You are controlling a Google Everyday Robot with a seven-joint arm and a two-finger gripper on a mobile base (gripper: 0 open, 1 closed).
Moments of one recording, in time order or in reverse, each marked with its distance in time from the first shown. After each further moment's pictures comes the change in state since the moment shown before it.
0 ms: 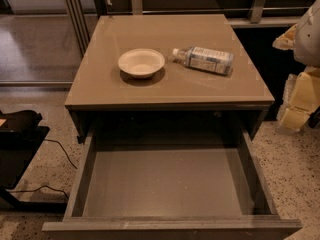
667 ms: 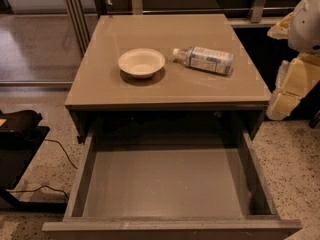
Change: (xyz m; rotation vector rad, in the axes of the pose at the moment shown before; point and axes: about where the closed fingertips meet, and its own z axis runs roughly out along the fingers) arm -0.010 -0.024 0.000 0.022 -0.051 0.000
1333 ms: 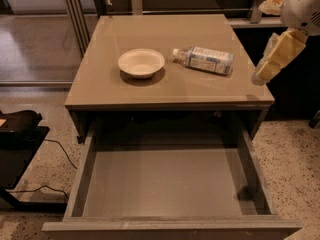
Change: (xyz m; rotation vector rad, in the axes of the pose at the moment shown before) arm -0.022 -0.079 0.013 0.096 -0.233 -0.014
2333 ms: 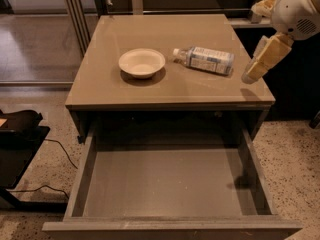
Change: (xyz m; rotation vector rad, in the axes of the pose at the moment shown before) arm -0.002 -0.016 0.024 0.031 -0.054 -0.014
